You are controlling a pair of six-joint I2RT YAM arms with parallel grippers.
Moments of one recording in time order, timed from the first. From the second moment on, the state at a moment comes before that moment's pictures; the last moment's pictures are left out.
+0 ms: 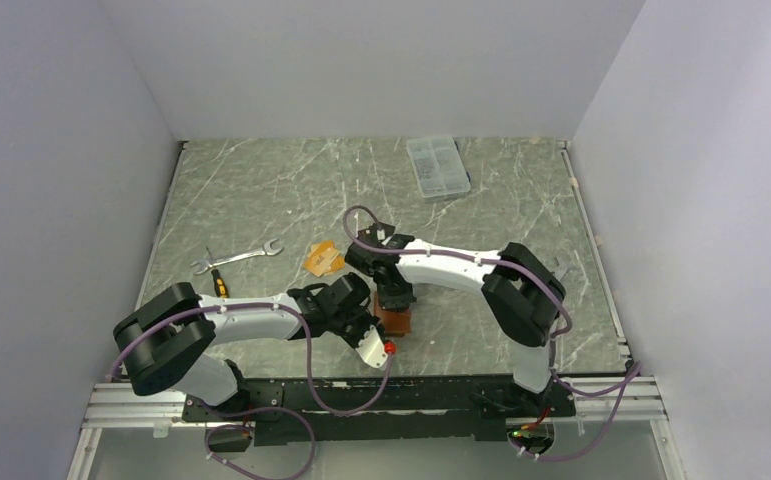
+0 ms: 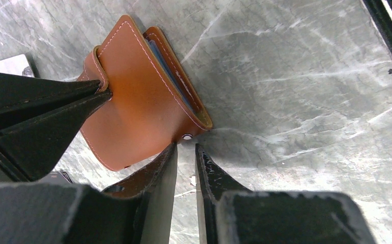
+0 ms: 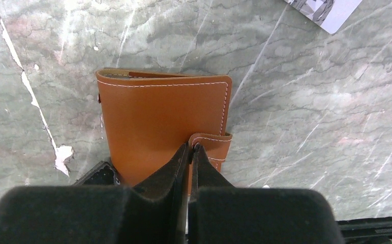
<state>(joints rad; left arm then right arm) -1.00 1.45 0.62 -0.12 0.27 1.24 0.97 1.89 1.29 -0.88 0.25 0.90</state>
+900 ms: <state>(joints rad) -0.98 1.29 0.66 -0.42 0.23 1.16 1.05 1.96 1.32 -0.92 0.39 0.88</state>
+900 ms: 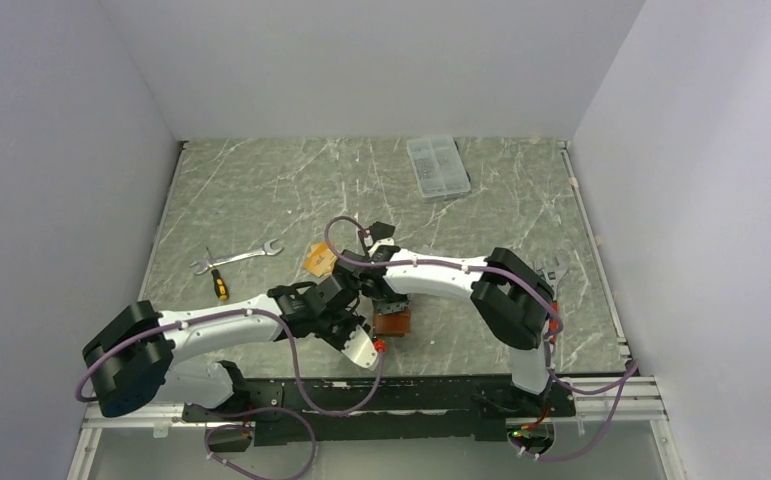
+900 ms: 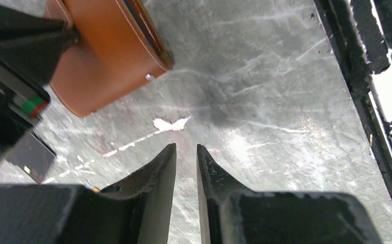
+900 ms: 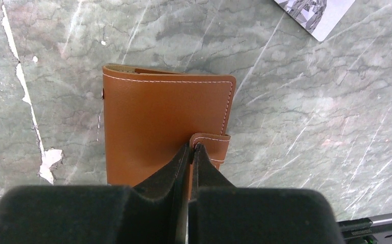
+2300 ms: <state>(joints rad) -0.88 0.89 0.74 -0.93 -0.01 1.13 1.05 1.86 1.26 -0.73 0.29 0.81</state>
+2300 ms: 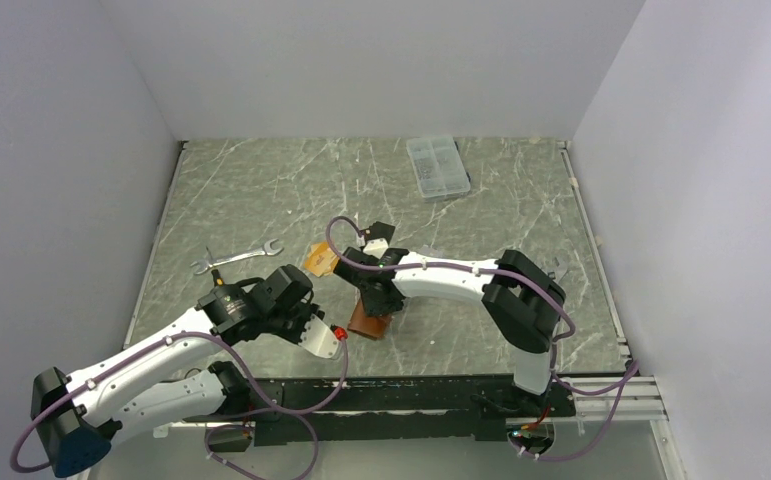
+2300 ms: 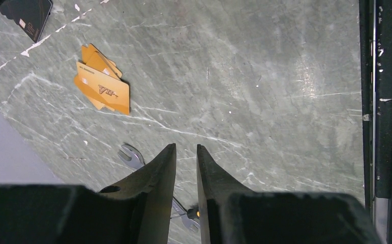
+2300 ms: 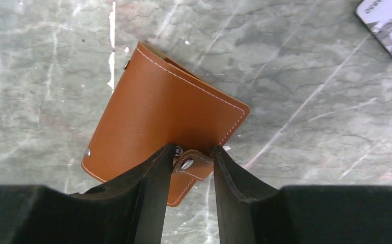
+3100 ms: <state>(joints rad) -0.89 1.19 0.58 -0.55 0.06 1.37 1.00 1.68 1.19 -0.67 0.17 0.86</state>
